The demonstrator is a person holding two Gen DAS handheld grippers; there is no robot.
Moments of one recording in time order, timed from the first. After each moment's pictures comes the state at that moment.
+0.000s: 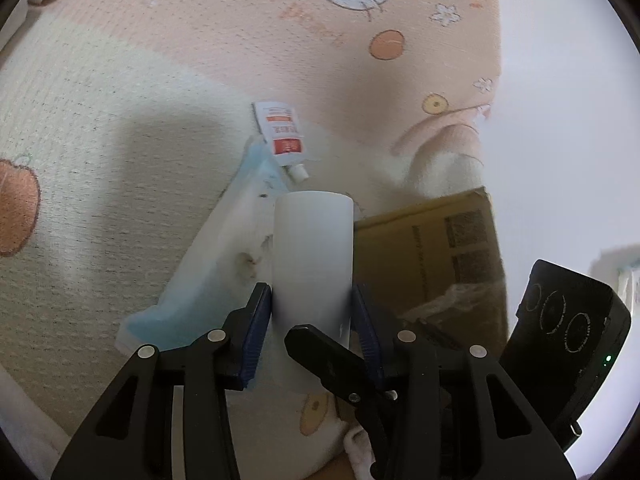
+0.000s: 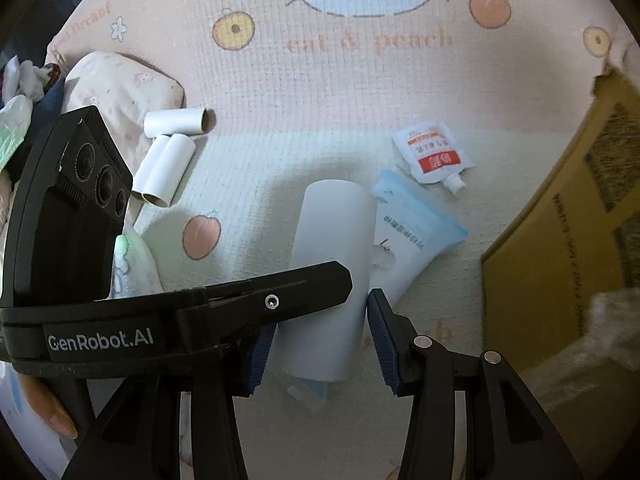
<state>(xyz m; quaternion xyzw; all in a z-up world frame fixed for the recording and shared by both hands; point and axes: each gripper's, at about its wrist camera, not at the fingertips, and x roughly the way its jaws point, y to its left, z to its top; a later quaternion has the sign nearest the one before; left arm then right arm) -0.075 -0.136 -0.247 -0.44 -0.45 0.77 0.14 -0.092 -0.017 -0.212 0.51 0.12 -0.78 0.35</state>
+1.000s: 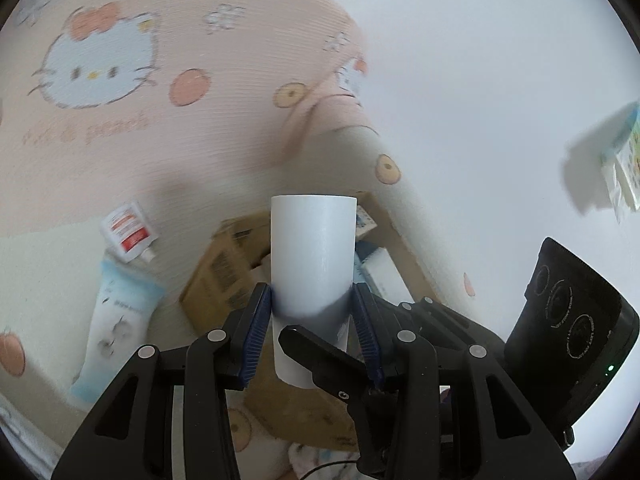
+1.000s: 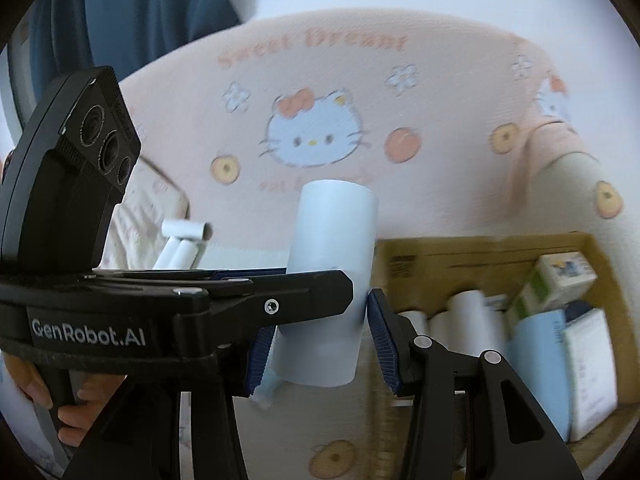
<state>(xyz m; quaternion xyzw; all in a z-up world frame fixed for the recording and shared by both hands) -0.106 0.000 -0.082 -0.41 -0.26 0.85 0.21 -0.094 0.096 -0.063 0.36 0.09 -0.87 0.33</state>
